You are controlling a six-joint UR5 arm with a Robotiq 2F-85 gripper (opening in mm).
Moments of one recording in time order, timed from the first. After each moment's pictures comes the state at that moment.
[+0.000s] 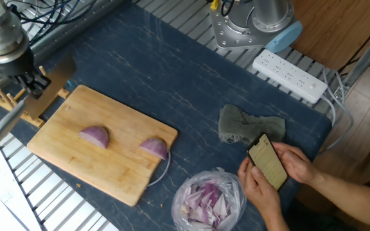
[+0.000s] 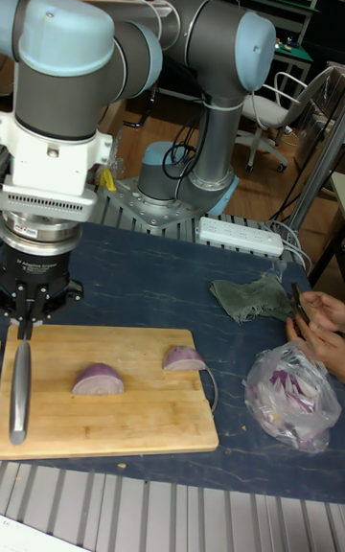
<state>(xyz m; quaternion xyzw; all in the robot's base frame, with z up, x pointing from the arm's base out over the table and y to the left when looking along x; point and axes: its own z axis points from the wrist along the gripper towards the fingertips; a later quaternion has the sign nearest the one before) 0.678 -0.174 0.150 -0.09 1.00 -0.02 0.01</state>
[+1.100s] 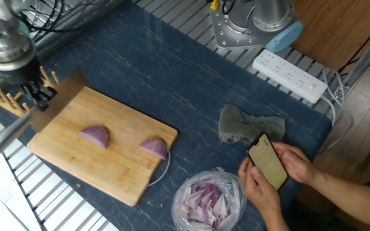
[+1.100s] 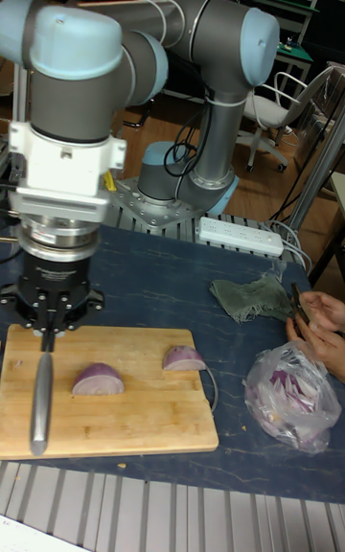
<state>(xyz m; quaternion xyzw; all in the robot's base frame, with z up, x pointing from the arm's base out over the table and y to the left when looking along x) 0.679 -0.131 0.141 -0.06 1.00 0.01 0.04</state>
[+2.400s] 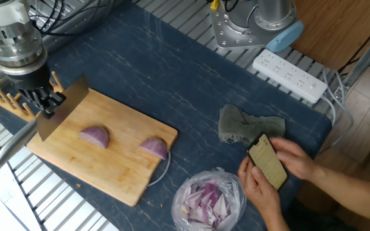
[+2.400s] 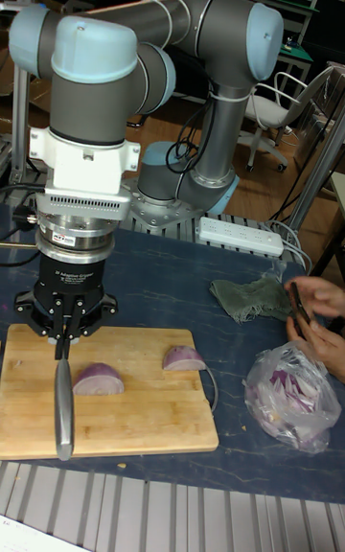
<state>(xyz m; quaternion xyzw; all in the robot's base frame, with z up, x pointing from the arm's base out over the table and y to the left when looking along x) 0.691 -0.119 0.143 -0.10 0.99 0.01 0.07</state>
